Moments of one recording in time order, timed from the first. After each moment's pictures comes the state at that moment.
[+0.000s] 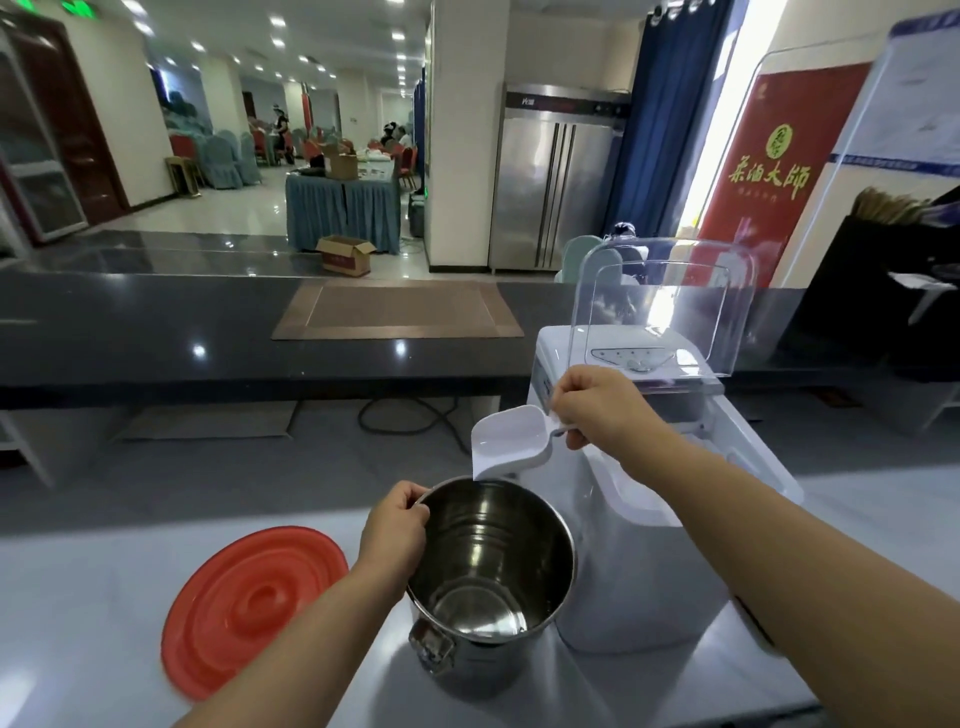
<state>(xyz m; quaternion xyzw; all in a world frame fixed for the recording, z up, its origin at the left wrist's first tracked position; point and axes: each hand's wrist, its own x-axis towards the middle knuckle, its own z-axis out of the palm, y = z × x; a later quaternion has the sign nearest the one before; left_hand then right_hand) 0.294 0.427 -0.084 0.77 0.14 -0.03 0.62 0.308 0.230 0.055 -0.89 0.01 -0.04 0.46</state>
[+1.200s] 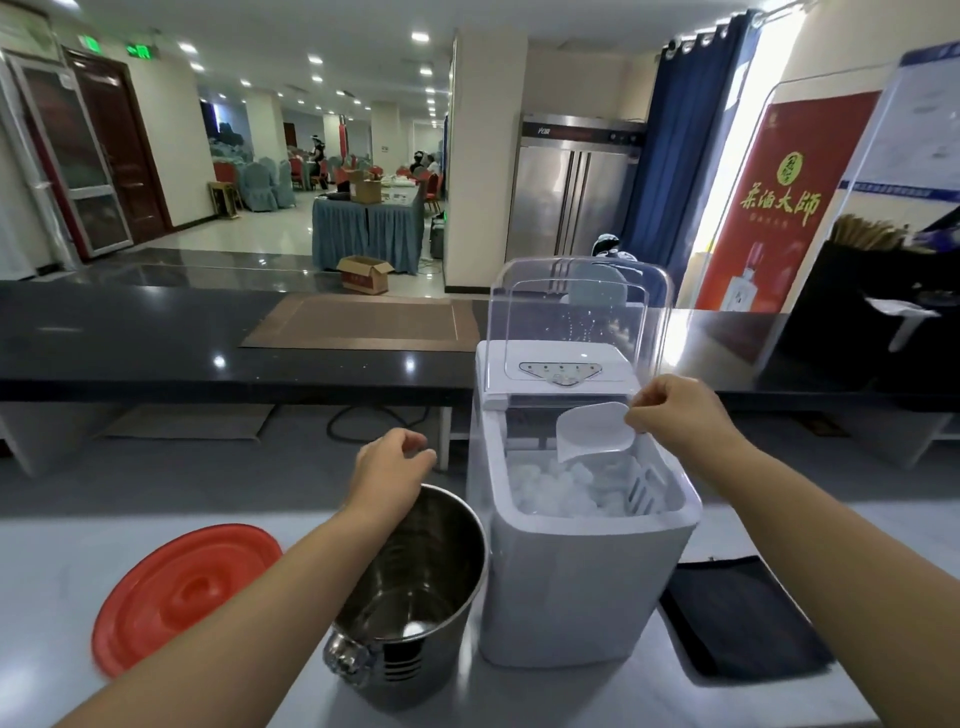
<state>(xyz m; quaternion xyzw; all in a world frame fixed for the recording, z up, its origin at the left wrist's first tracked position) 0.315 0.338 -0.039 0.86 0.06 0.11 0.50 0.310 0.049 0.056 -0.91 0.08 -0.15 0.36</state>
